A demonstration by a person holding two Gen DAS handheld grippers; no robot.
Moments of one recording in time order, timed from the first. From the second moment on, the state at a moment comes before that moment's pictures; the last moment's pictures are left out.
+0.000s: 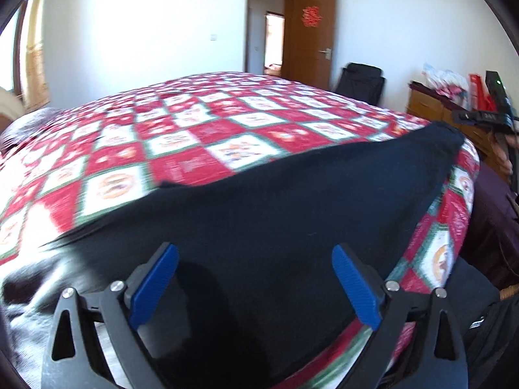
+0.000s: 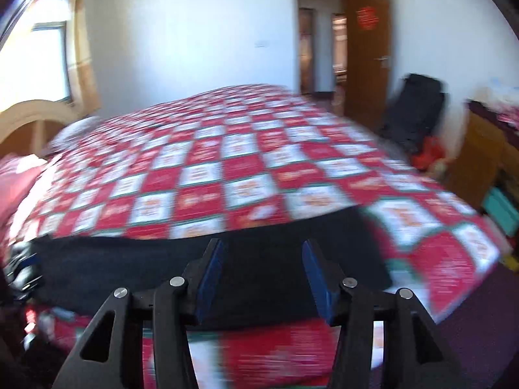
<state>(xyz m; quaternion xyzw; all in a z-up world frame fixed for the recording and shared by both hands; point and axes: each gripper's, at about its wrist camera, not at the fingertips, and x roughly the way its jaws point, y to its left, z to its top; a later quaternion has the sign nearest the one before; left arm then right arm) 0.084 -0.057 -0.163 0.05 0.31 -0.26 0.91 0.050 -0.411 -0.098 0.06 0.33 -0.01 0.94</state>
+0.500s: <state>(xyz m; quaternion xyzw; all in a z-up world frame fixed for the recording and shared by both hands) 0.080 0.004 -0.167 0.03 0.30 -0.20 0.93 0.078 -0.297 -0.147 0.02 0.43 0.11 0.89</state>
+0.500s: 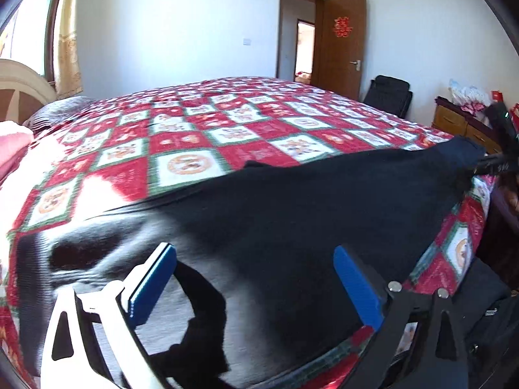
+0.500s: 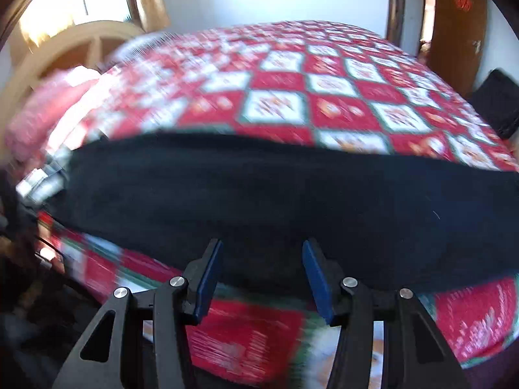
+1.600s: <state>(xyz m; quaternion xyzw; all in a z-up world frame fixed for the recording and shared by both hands) 0.086 0.117 -0.173 -0.07 0.28 -0.06 0.96 0.262 -0.043 -0.158 0.19 0.50 0.31 0.79</state>
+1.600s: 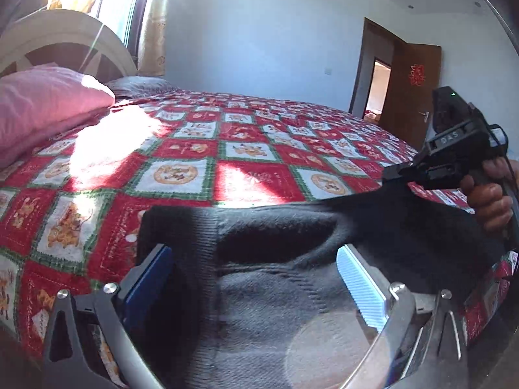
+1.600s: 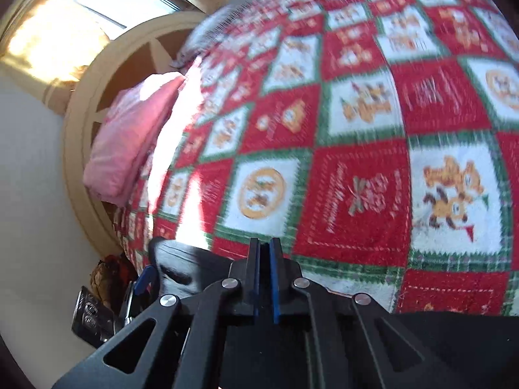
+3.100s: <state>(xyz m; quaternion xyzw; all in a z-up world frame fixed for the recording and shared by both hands) 0.107 0.112 -0.176 -0.01 0.33 0.01 0.94 0.106 0.001 -0.197 -0.09 0.45 0.32 0.83</state>
